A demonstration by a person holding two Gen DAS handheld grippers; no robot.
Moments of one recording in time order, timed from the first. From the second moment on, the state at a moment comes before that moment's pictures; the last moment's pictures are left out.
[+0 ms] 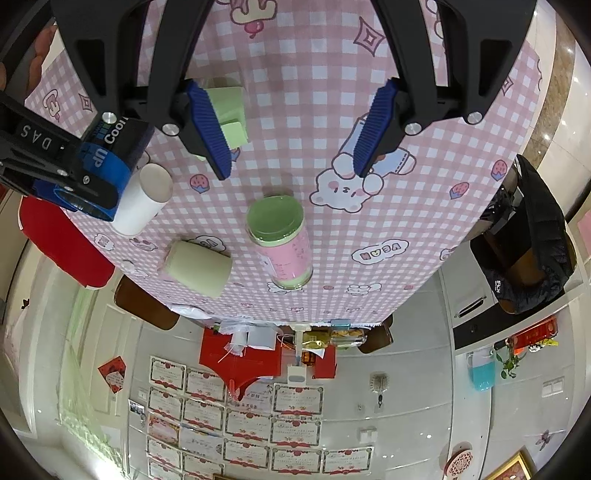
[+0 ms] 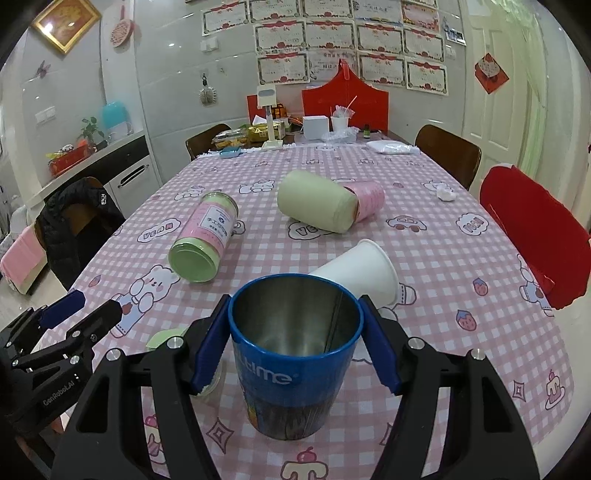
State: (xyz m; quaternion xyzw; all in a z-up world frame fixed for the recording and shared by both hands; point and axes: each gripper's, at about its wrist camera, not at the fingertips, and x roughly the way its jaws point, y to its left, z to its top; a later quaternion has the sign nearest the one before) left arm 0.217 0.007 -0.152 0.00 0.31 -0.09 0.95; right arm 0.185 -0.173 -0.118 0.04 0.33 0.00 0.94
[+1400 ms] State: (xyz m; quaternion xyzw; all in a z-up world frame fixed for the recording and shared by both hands) left arm 0.086 0.009 -0.071 0.02 0.19 -0.10 0.98; right arm 0.041 -0.157 -0.046 0.01 0.17 0.00 0.99
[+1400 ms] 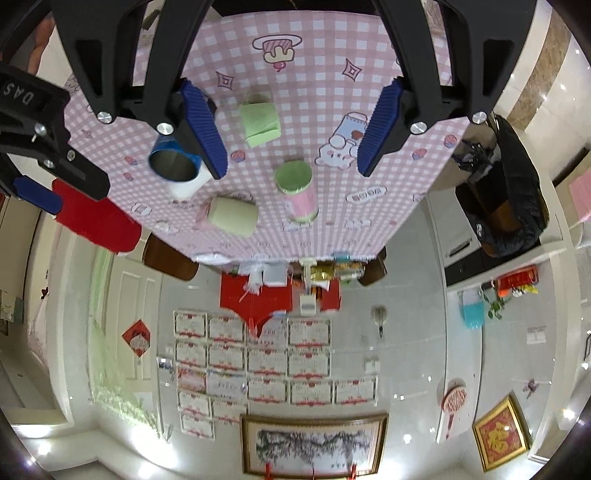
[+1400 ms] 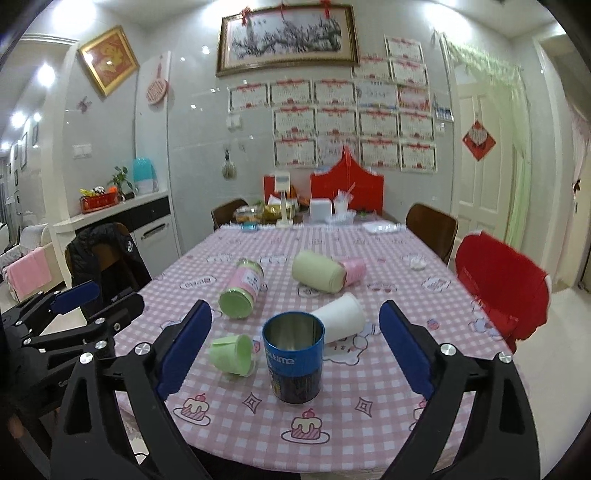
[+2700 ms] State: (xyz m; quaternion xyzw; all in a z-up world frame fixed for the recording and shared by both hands) left arm -0.003 -0.005 -0.009 0.05 0.04 -0.07 1.00; right arm -0.043 -0.161 -0.010 -0.01 0.03 0.00 1.00
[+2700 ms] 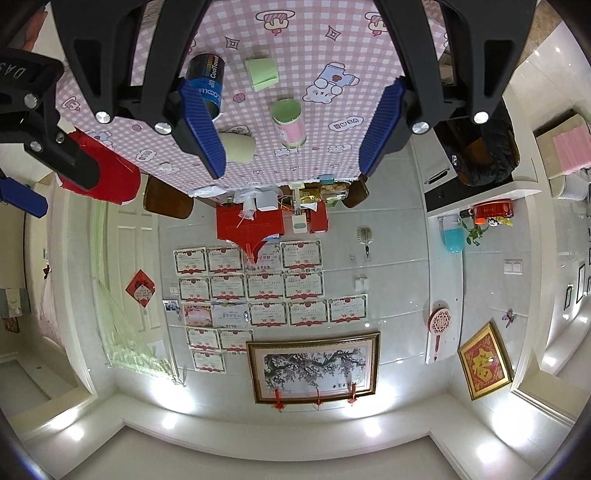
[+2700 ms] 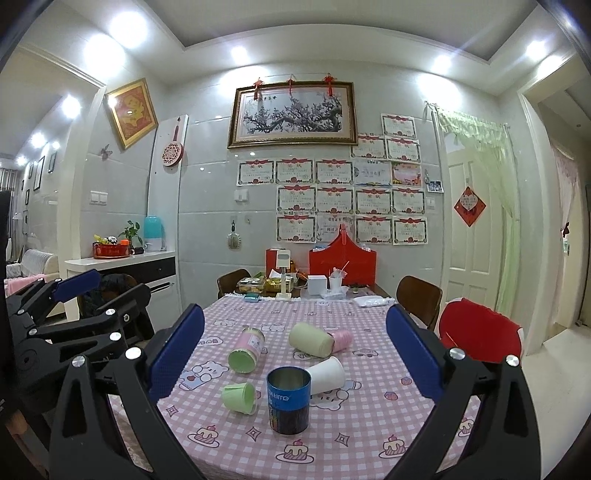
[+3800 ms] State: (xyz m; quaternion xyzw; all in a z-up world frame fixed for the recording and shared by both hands) left arm -0.005 -0.002 -0.009 0.05 0.04 -0.07 1.00; right arm -0.042 -0.164 -0.016 0.00 0.04 0.00 1.00
